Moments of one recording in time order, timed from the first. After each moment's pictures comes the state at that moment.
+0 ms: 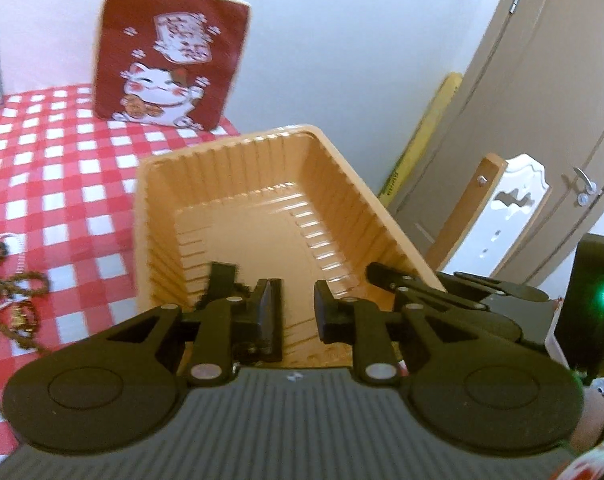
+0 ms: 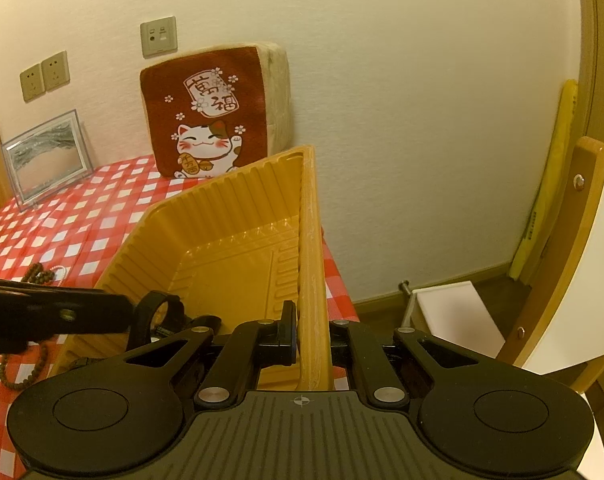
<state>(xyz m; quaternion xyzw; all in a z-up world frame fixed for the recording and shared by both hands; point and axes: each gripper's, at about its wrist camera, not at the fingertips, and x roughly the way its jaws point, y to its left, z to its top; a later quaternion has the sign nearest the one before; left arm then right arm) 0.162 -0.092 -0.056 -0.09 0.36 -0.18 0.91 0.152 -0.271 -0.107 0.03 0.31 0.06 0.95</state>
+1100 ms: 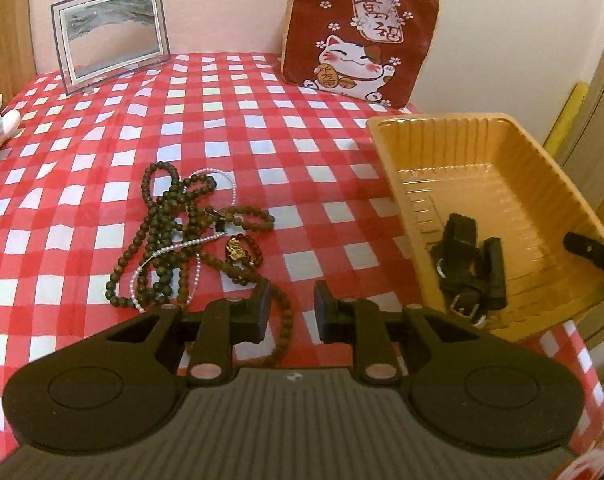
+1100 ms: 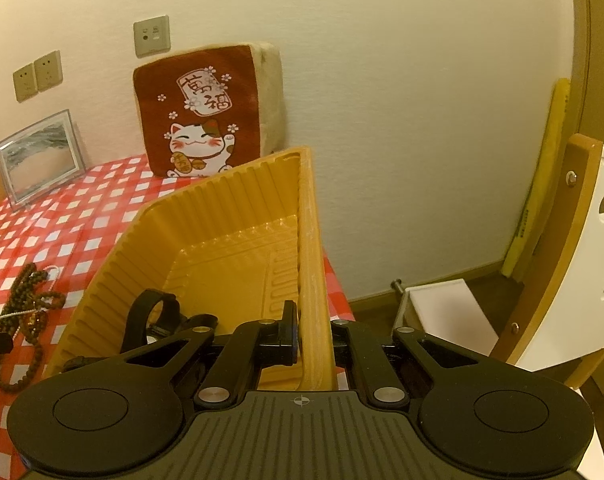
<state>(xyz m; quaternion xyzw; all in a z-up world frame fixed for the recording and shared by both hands) 0.137 0.022 -0.101 -0.07 0.40 0.01 0.91 0.153 -0.271 -0.108 0.03 0.31 0.05 0.95</state>
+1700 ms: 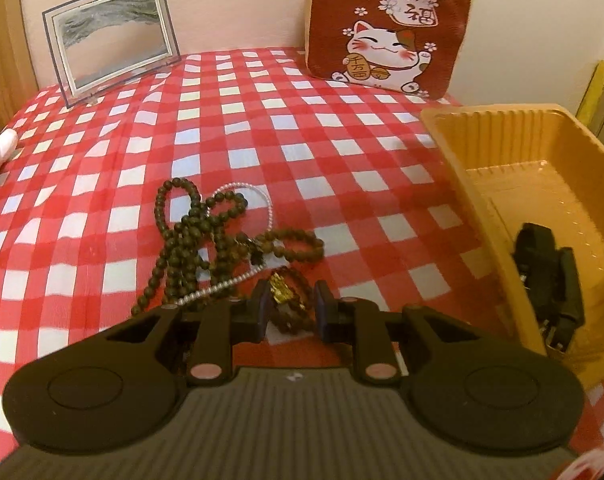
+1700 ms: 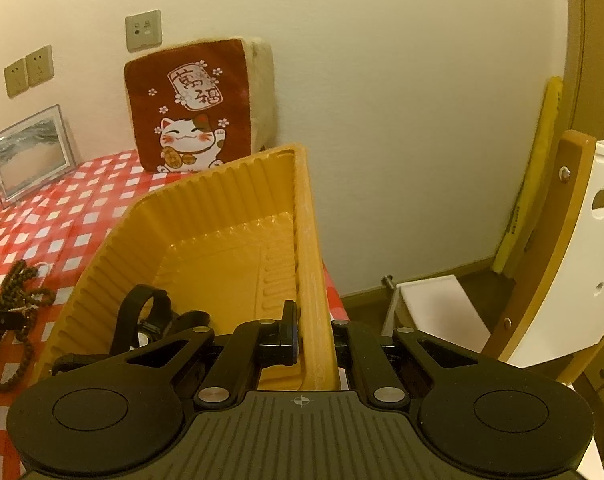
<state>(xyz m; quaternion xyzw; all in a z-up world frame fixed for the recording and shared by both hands) 0.188 0.041 -0.130 -0.03 0.40 0.03 0.91 0.155 -0.270 -0.111 0.03 0.32 0.04 0.95</state>
